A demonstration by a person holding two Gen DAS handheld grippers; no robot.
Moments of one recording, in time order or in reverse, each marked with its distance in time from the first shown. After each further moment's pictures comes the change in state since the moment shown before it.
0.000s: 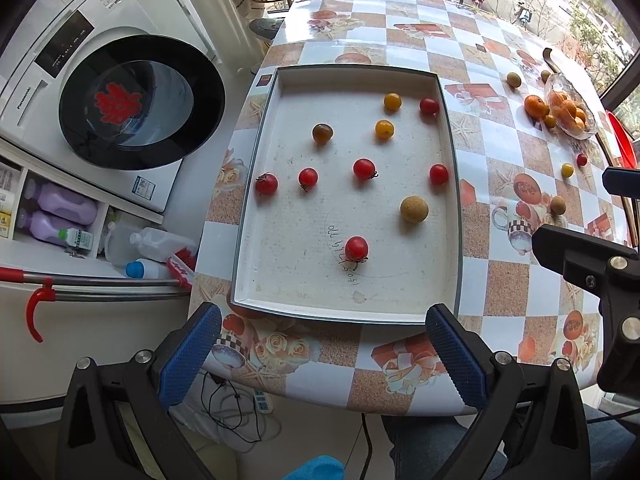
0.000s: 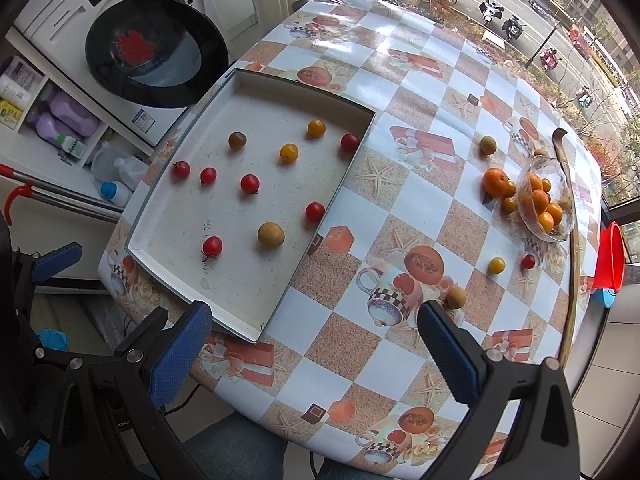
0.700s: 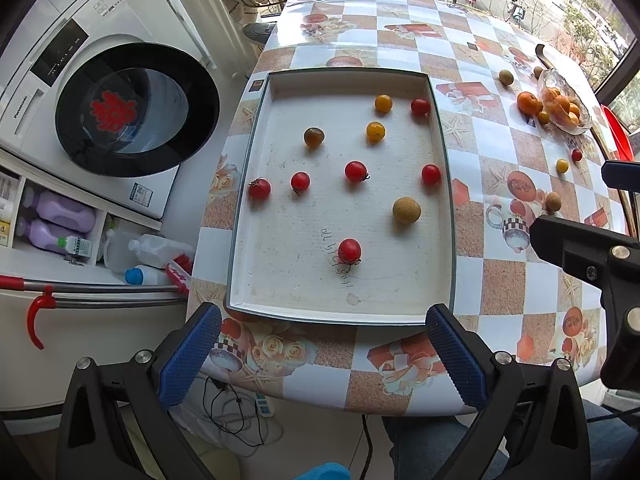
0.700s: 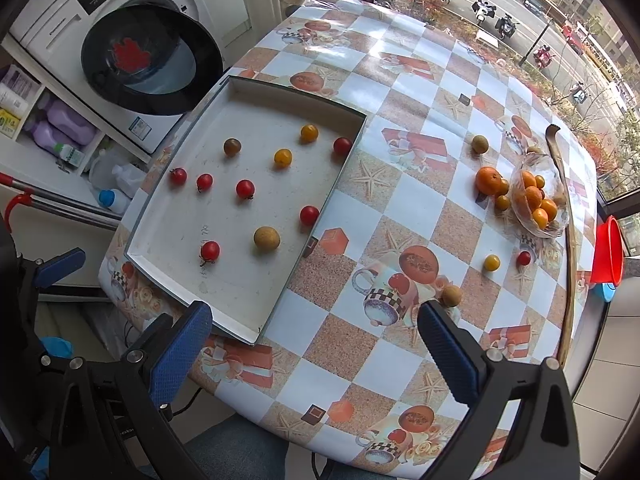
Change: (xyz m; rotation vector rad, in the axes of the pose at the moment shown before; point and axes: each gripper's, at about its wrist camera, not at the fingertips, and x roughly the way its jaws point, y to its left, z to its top) left arm -0.002 -0.006 0.000 0.027 -0.009 0.000; right arm -0.004 -0.003 0.000 0.014 -0.013 -0.003
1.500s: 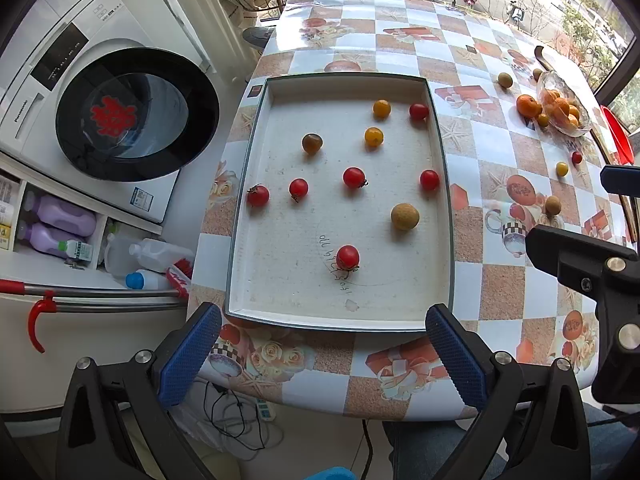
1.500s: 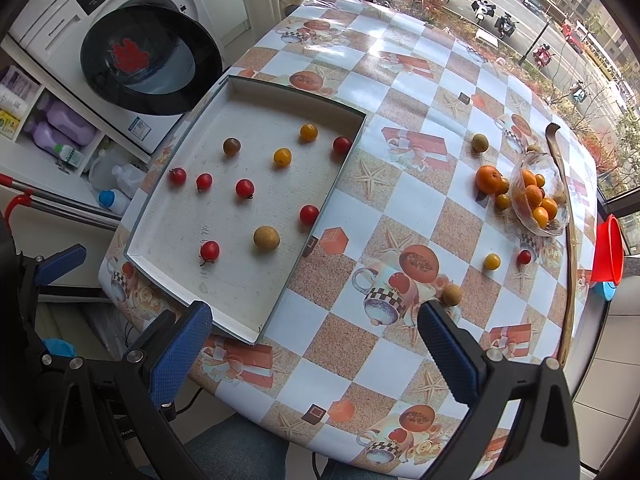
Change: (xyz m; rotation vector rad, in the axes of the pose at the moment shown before) left arm 0.001 -0.001 0.003 0.004 -0.012 0.001; right arm 0.000 0.000 -0.001 0.007 -0.002 -0.001
